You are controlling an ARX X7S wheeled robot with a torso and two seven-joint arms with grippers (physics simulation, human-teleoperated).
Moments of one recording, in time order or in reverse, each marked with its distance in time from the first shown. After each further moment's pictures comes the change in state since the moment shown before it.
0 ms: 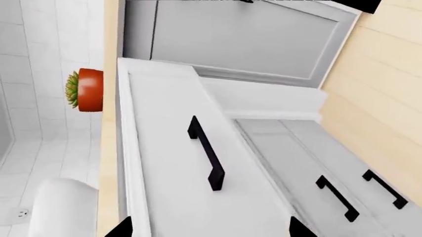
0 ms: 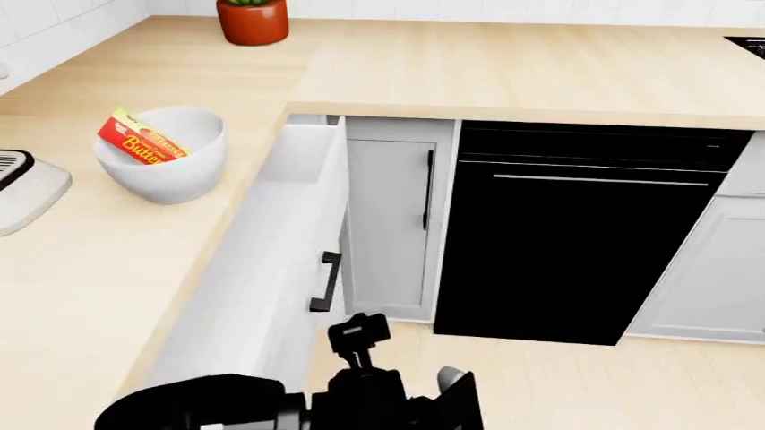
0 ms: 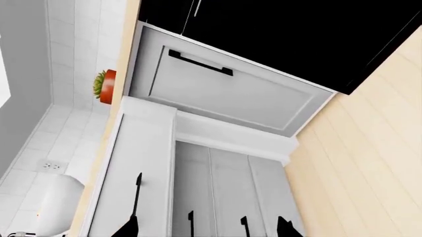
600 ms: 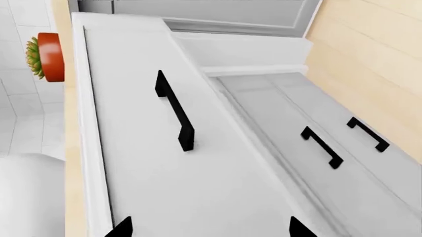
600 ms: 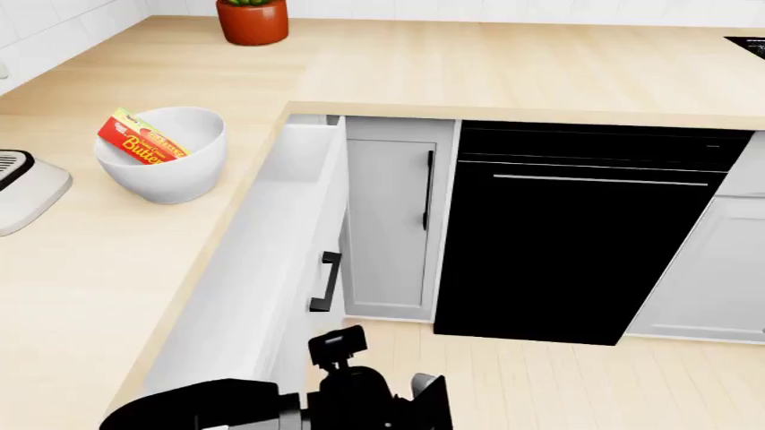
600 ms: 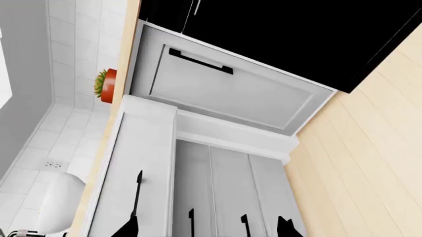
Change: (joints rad) left arm 0.025 0.000 0.025 -0.153 -0.052 -0.019 0.032; right arm -0.027 -0.001 0.010 -0.007 -0.002 -0.011 -0.016
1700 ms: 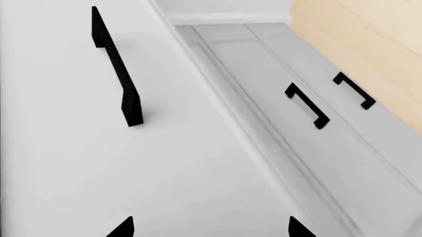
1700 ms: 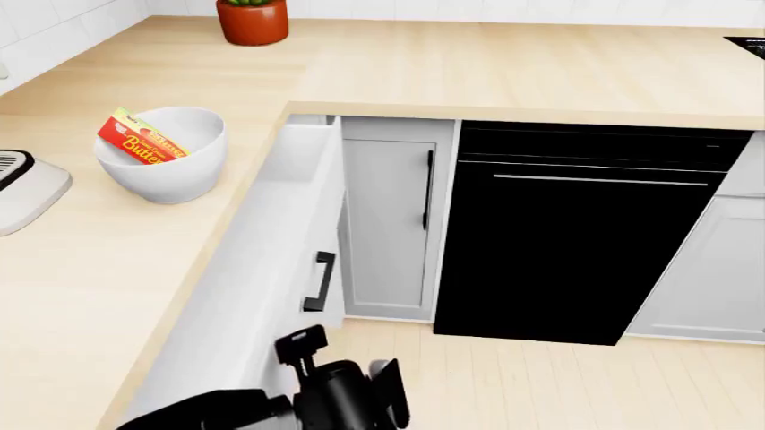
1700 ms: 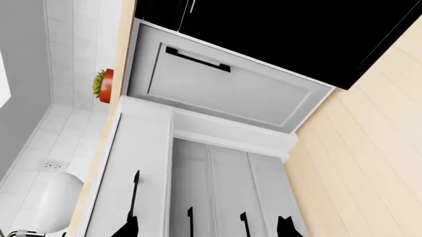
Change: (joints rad) left arm 0.057 0.000 -0.038 -0.253 0.417 0.024 0.480; right arm -0.029 -0.039 0.015 0.043 -0.002 0.006 -0.019
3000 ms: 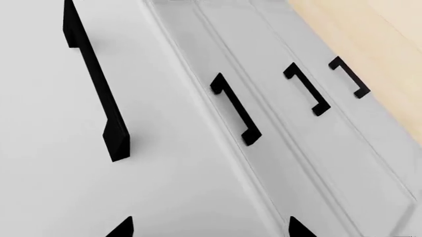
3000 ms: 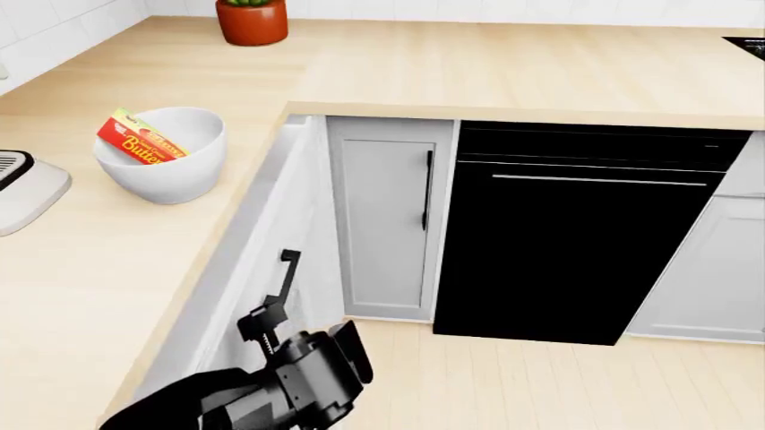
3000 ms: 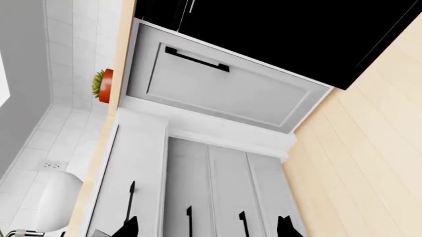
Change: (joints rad) left arm -0.046 0.000 -0.015 -0.293 0.301 0.153 0.481; right arm -0.035 0.006 0.026 -0.029 -0.011 -0.026 0.005
